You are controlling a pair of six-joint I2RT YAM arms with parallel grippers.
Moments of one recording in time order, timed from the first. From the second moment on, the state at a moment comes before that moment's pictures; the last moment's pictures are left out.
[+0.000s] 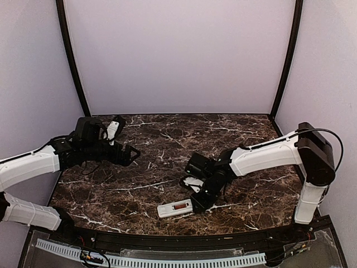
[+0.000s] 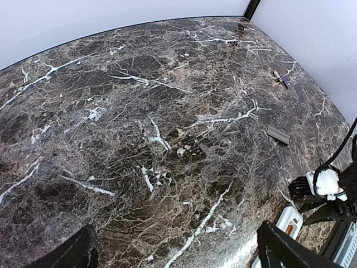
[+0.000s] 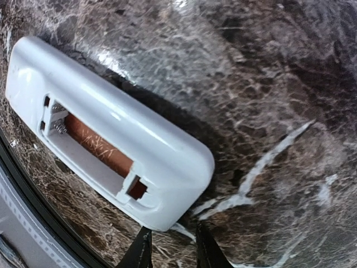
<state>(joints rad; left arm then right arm) -0.57 1.12 0.77 -0.24 0.13 -0.18 1.09 1.84 1.14 -0.66 -0.24 0.32</state>
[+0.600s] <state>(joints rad) -0.57 1.14 0.76 -0.23 0.11 -0.16 1.01 1.89 1.25 -0.72 -0.25 0.19</state>
